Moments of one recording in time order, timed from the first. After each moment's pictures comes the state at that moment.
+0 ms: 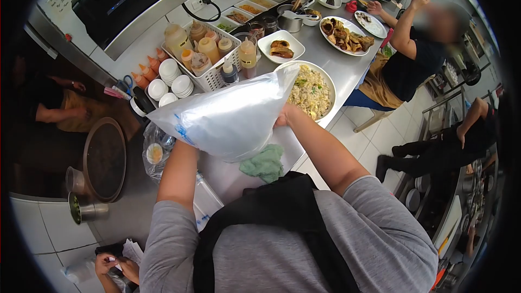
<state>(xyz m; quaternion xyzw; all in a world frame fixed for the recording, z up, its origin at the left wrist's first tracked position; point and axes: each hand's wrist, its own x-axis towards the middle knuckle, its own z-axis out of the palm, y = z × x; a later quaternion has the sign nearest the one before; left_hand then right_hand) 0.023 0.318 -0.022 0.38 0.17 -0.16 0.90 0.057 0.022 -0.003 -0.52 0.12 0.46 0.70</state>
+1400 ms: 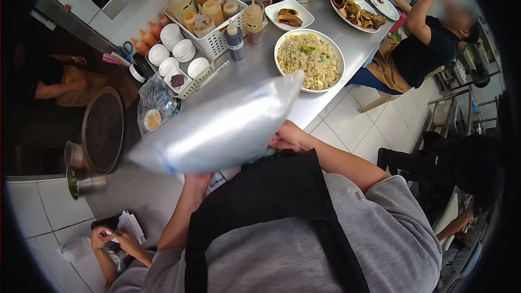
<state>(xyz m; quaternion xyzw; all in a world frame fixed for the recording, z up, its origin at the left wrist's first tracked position) -0.212 0.276 -0.002 0.29 0.37 0.00 0.88 -0.102 0.012 -0.012 -0.40 0.13 0.49 0.77</state>
